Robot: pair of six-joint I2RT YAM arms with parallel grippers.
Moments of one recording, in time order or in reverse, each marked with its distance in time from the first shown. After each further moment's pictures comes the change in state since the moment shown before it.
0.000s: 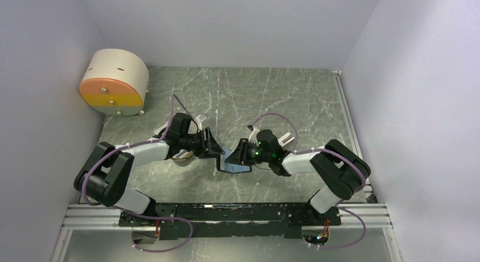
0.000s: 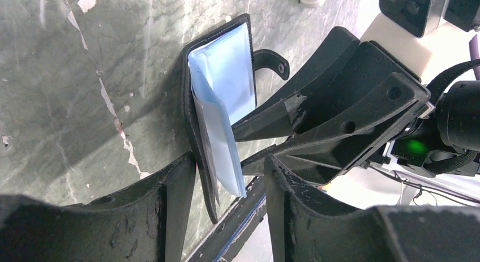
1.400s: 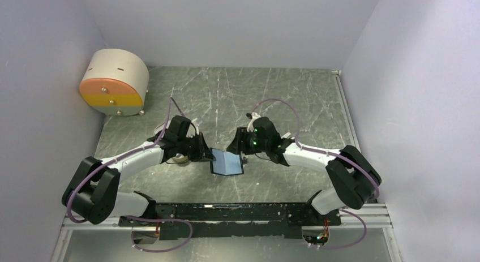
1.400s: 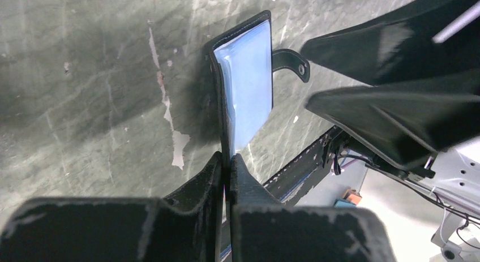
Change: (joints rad) left arm -0.034 -0.154 0.005 -0.268 -0.180 0.051; right arm 0.001 -0.108 0.236 -0.418 0.195 -0.227
